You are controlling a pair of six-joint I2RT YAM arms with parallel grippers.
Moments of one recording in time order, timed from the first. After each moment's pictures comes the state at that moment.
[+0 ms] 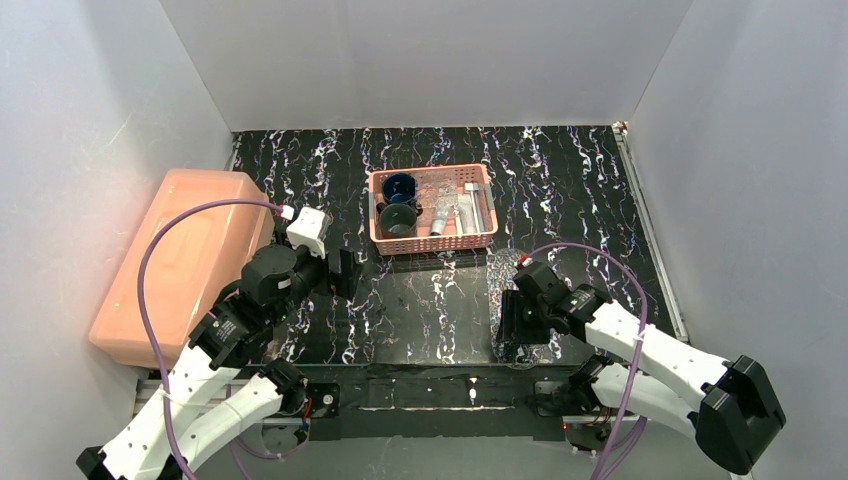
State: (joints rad) left arm -0.66 0.61 0.86 -0.65 -0.20 -0.18; right arm 0.74 0.95 0.53 -0.71 -0.07 0.74
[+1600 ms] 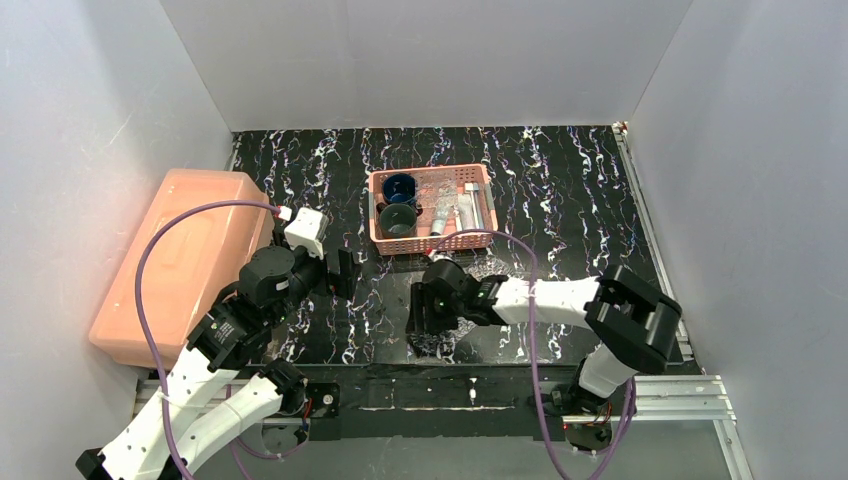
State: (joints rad) left arm -0.66 0.60 0.86 -0.65 -0.21 -0.18; right arm 1.10 1.57 0.78 -0.13 -0.07 0.90
